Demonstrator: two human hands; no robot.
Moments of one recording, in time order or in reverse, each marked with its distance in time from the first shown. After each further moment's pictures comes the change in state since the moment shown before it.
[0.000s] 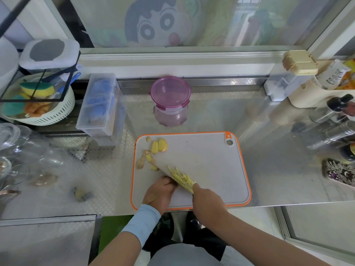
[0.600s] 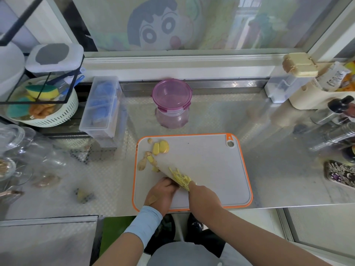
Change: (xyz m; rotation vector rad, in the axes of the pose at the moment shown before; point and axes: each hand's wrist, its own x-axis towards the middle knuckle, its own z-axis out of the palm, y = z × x) left_hand -0.006 -0.003 0.007 -0.081 -0.022 -0.119; right_hand 0.008 -0.014 -0.006 -0.009 -0.016 -0.024
